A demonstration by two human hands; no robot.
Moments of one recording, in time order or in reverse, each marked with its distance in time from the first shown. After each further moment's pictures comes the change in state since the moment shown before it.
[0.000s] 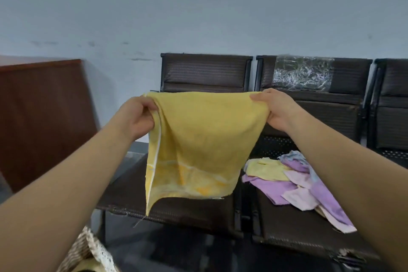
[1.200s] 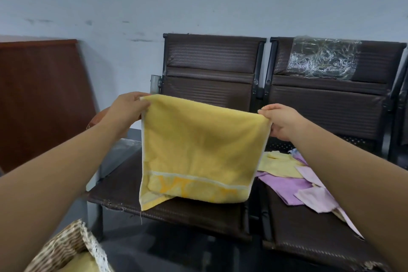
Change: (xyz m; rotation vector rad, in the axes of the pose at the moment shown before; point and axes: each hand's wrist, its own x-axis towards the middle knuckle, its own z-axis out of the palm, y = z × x) left_hand 0.055 -0.030 -0.073 0.912 0.228 0.207; right_hand 0.071 0.092 -0.015 -0.191 0.154 0.197
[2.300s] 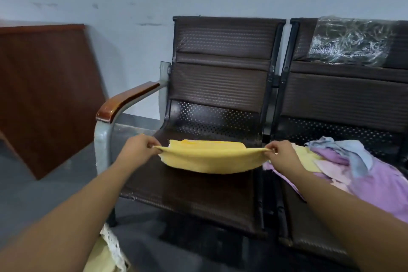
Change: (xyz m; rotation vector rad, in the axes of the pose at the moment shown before) left_hand -0.027 -0.120 0.005 0.780 -0.190 0.005; right_hand 0.010 0.136 0.008 -0.817 0.000 -0.336
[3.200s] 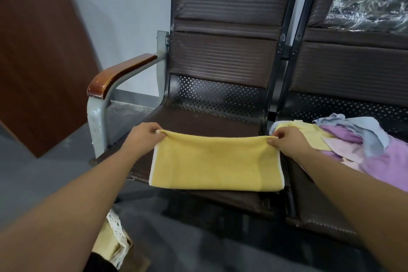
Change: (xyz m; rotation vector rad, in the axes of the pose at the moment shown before) left_hand 0.004 -0.012 0.046 -0.133 -0.014 -0.112; right_hand 0.005 0.019 0.021 -0.085 -0.118 0.135
